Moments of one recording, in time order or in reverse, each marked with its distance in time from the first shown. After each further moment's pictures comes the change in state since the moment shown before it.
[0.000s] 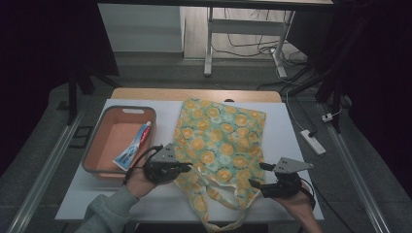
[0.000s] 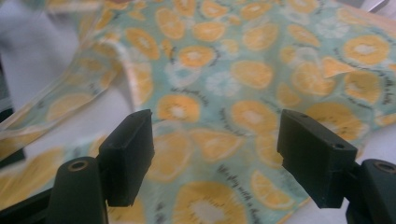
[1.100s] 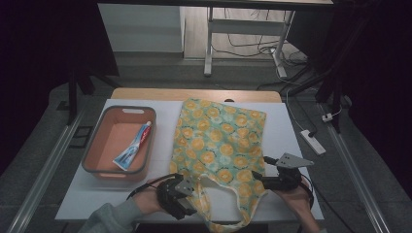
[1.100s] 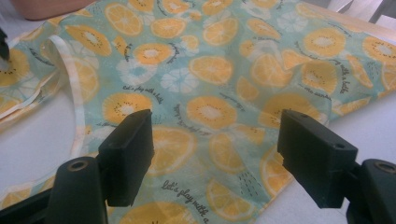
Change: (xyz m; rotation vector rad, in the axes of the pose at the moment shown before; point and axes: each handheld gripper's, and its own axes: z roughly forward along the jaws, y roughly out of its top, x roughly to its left) left arm -0.045 -0.036 0.056 0.373 -0.195 0.215; right arm -0.027 -0.015 0.014 -0.050 -0.095 0.033
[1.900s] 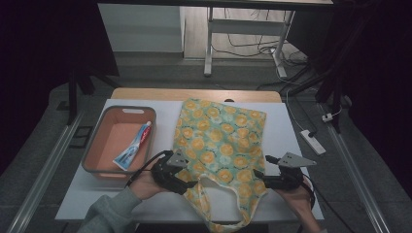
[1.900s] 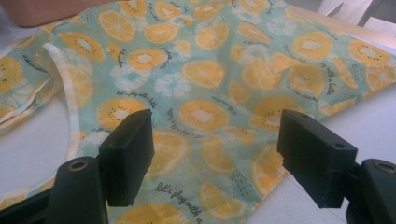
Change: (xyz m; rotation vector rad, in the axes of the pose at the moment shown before) left arm 0.031 0.011 -0.043 -0.164 0.189 -0.215; right arm -0.002 0.002 -0.004 -0.014 -0.026 0.014
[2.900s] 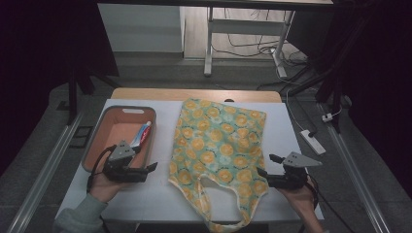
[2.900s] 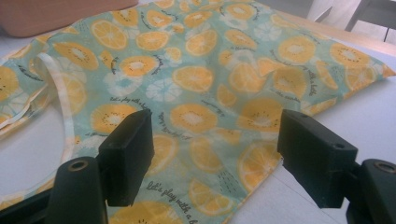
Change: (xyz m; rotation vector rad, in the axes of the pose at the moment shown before) left arm 0.039 -0.068 -0.076 -0.210 0.286 -0.268; right arm -0.005 0.000 -0.009 -0.021 -0.023 0.019
